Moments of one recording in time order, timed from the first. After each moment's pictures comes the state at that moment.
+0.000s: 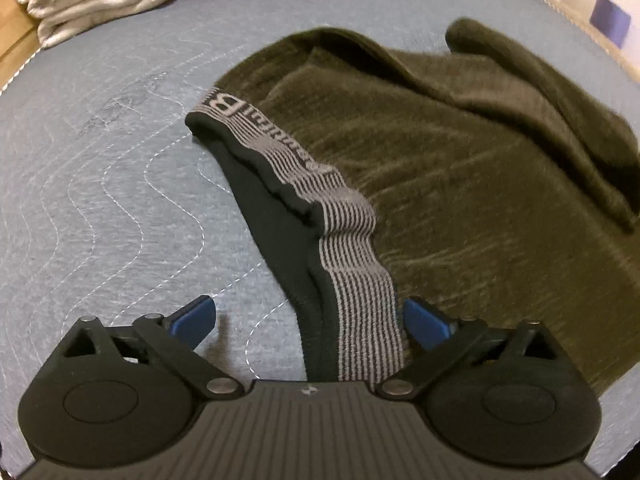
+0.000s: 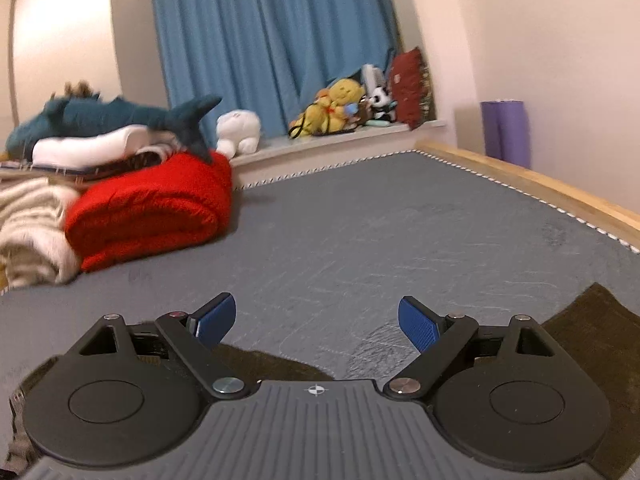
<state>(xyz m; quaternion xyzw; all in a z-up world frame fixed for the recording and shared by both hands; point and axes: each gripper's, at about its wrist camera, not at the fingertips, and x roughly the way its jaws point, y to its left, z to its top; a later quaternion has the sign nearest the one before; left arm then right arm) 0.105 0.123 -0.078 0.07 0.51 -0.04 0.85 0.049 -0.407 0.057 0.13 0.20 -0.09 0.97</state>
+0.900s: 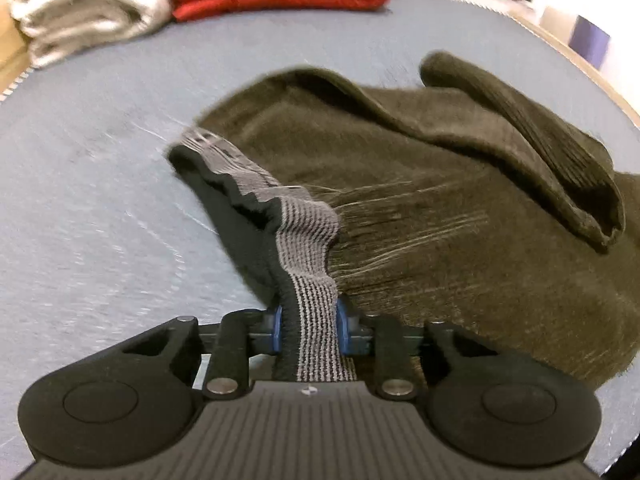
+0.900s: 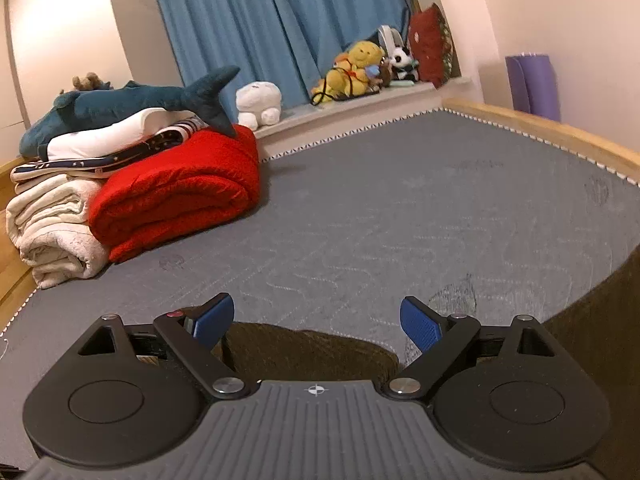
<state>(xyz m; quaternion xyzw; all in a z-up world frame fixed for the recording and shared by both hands) 0.095 0.118 -0.057 0.05 0.46 -0.06 0.88 0.079 -0.376 0.045 0.18 0.24 -0.06 0.95</state>
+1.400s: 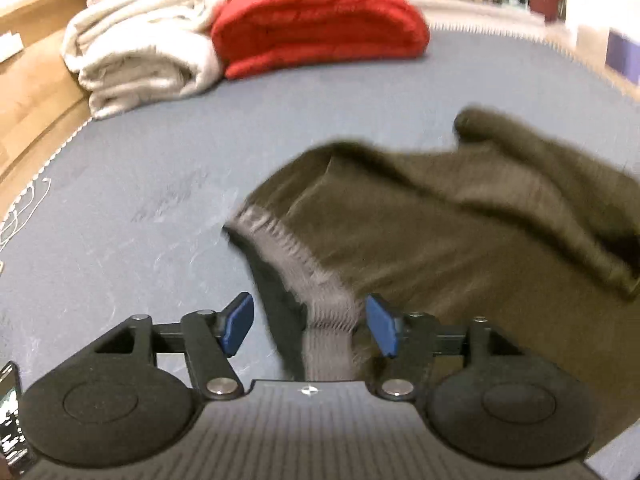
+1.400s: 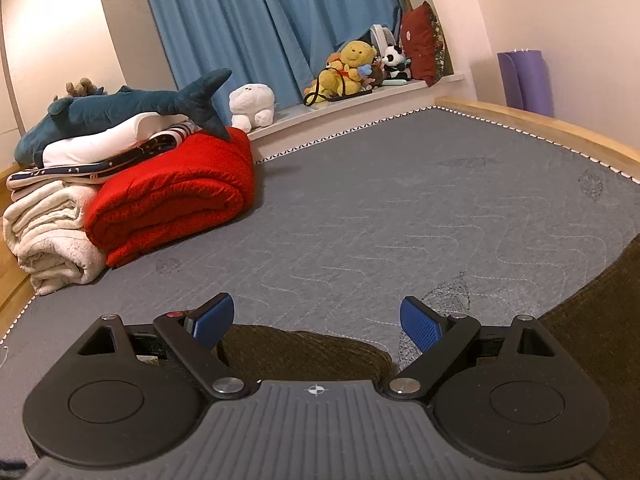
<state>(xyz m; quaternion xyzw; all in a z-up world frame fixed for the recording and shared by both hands) 0.090 0.091 -0.013 0.08 0.40 0.01 0.91 0.074 -0.378 0.050 0.19 0.24 -0.06 0.95</state>
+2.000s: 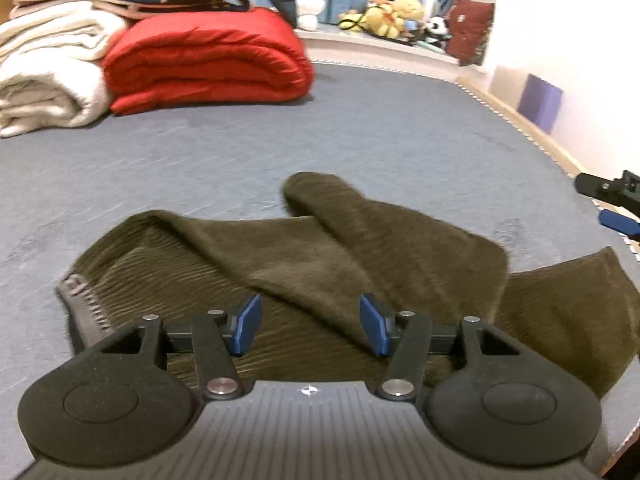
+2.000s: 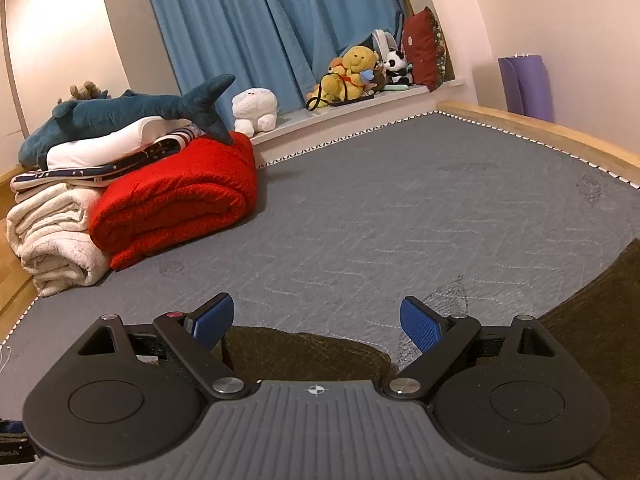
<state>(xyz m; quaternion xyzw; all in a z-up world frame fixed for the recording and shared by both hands) 0.106 -0.049 0.027 0.01 0.38 -0.12 0.92 0.064 -0.379 0.059 0.19 0.23 -0.06 0.95</state>
